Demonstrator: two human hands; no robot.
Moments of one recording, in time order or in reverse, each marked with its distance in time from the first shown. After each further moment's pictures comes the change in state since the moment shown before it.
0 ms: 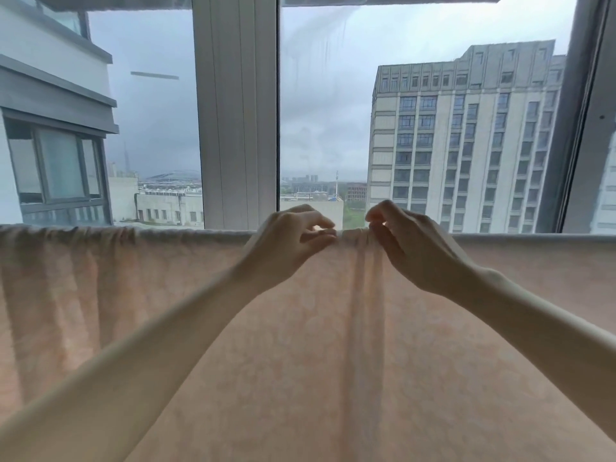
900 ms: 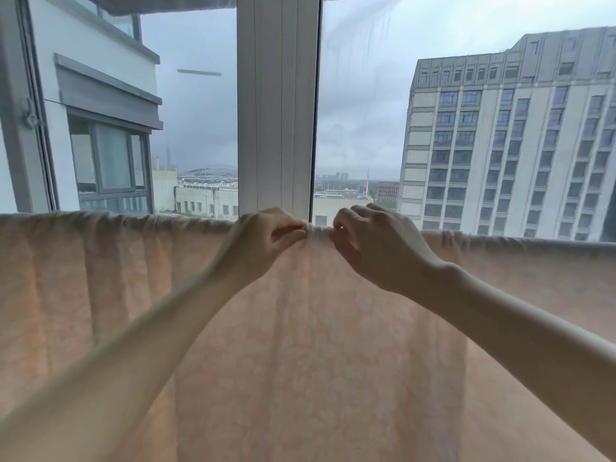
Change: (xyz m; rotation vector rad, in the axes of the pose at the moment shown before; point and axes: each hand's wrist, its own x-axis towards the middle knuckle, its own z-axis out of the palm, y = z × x) left_hand -0.036 -0.051 -0.042 0.148 0.092 -0.131; right_hand 0.044 -0.056 0.050 -0.150 -0.036 -0.102
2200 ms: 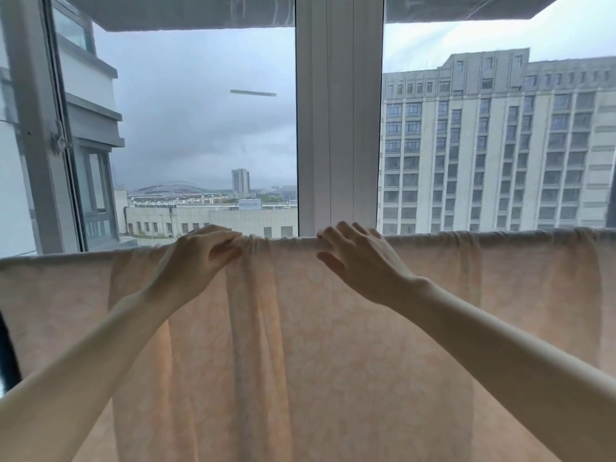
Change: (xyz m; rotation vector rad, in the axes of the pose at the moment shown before) left_hand -0.085 -0.252 -0.221 0.125 -0.047 -0.054; right_hand 0.126 -0.232 0.084 -0.017 -0.127 0.127
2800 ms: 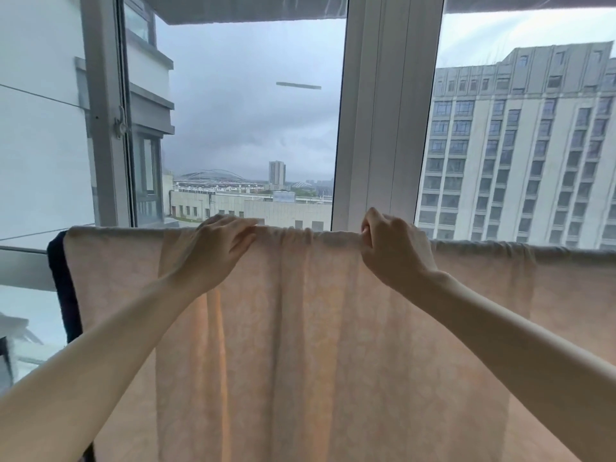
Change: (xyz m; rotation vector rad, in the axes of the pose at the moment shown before) left_hand -0.011 -0.020 -0.006 0.116 0.012 -0.069; right_hand 0.022 -0.002 0.003 0.039 0.104 0.200
